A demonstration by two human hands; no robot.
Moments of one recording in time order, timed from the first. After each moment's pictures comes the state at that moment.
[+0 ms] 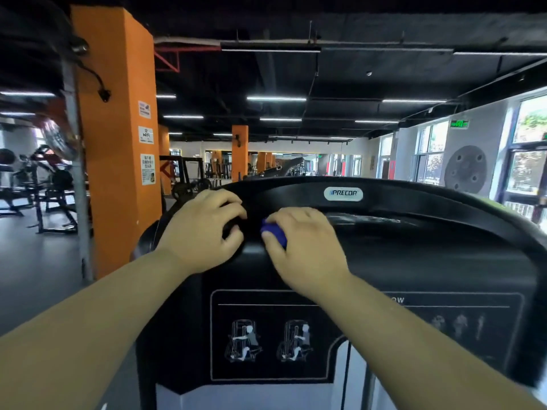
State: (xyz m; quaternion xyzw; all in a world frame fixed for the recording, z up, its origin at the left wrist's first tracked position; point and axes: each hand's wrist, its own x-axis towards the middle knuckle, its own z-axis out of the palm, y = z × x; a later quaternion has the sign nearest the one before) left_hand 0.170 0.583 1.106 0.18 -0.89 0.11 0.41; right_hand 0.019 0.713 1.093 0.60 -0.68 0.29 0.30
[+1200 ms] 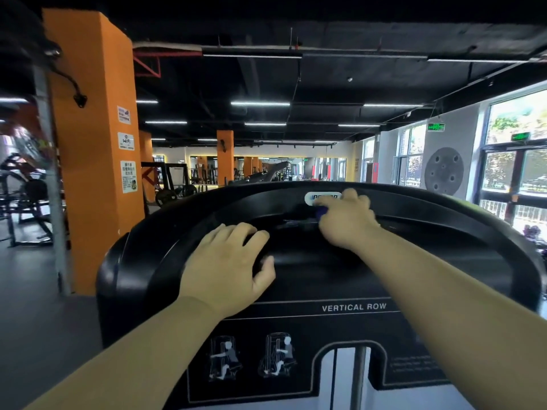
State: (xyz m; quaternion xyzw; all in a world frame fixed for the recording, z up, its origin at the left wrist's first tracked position) left_hand 0.113 0.628 1.072 0.20 -0.87 0.18 0.41; right_hand -0.085 0.724 1.142 0.41 -0.86 0.25 0.16
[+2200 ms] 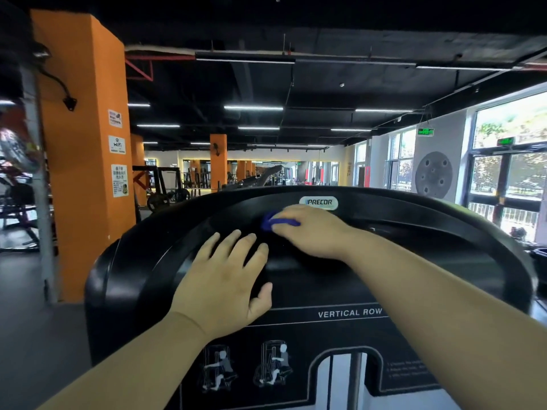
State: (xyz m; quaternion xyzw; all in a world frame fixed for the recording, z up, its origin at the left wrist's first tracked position) left_hand 0.115 0.626 1.061 0.17 -0.88 0.27 0.36; right_hand -0.058 0.716 1.142 0.61 -0.74 0.25 0.09
